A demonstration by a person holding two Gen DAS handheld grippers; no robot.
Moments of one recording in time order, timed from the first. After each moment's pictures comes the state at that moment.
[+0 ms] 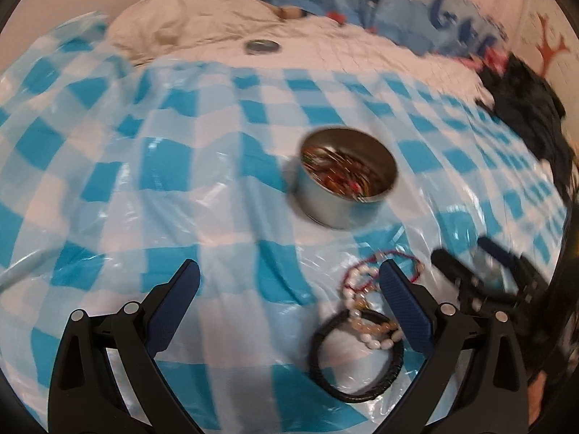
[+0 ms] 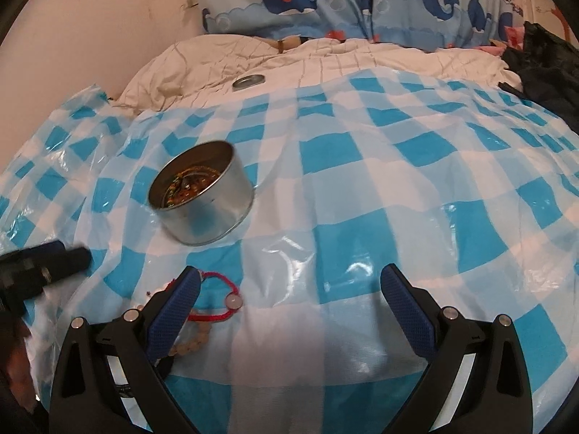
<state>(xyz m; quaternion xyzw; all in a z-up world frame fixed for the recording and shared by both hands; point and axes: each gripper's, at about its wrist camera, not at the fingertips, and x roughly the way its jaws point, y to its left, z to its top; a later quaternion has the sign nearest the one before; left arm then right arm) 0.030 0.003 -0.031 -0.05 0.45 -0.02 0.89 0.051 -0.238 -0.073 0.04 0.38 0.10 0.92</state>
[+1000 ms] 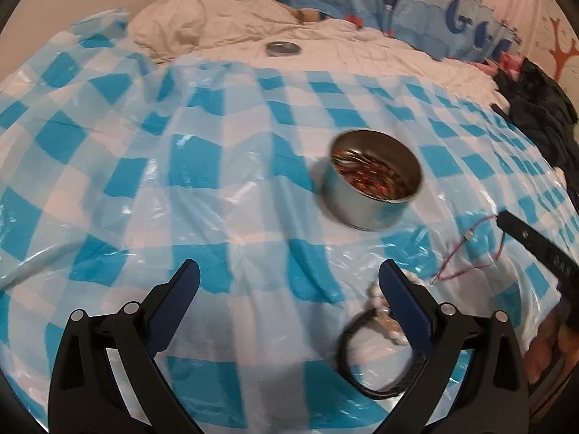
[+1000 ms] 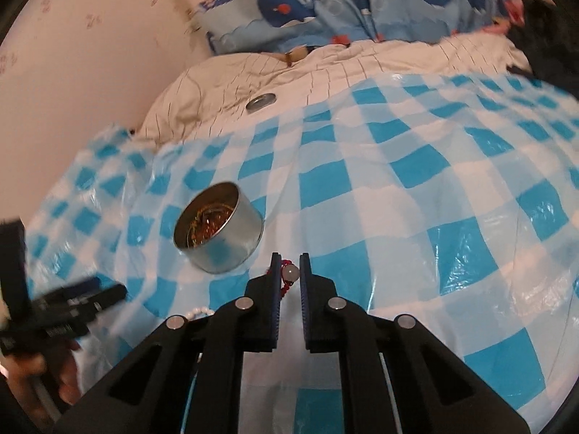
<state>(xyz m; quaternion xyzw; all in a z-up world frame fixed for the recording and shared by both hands) 0.044 0.012 -0.021 -0.05 0.45 0.00 0.89 0.068 -0.279 -0.044 0.15 0.39 0.17 0.90</state>
